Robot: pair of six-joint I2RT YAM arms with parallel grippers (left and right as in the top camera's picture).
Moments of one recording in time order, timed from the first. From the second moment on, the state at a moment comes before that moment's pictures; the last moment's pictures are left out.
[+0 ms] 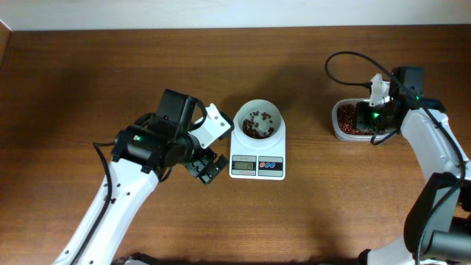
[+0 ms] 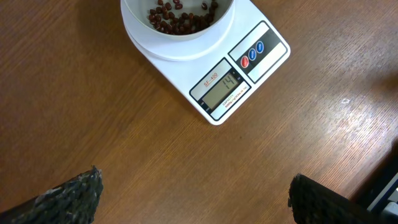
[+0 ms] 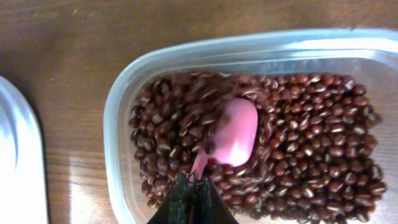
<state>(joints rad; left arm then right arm) -0.36 1.33 1.24 -1.05 0.23 0.43 -0.17 1.74 1.22 -0.70 -0.26 -0.02</state>
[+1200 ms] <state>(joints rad) -0.36 1.33 1.24 -1.05 0.23 0.43 -0.47 1.74 1.22 -0.77 -0.68 0.03</state>
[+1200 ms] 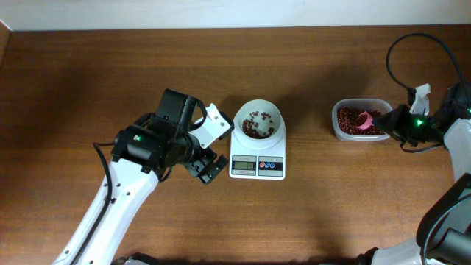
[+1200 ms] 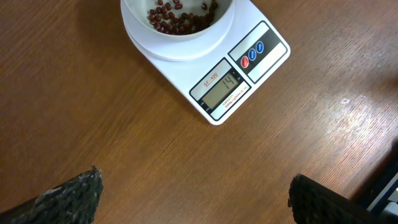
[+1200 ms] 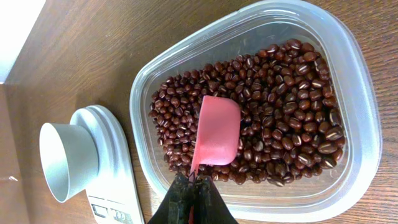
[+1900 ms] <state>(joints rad) -0.36 1.33 1.24 -1.05 0.23 0.43 -0.61 1.74 1.22 -0.83 -0.88 0.03</state>
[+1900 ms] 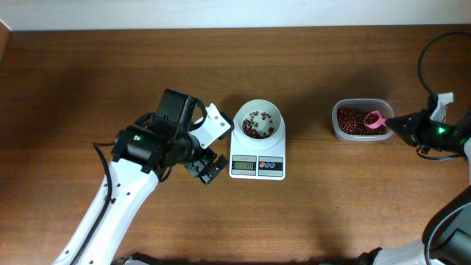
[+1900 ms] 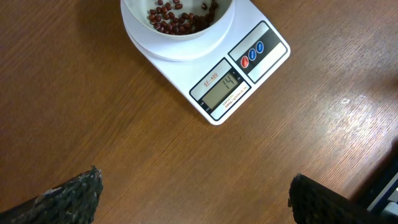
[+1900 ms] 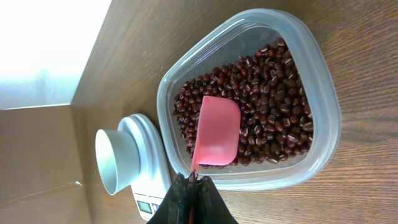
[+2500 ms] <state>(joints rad) -0.36 1.33 1.24 -1.05 0.23 0.43 -0.61 1.74 1.22 -0.85 -1.01 0.03</state>
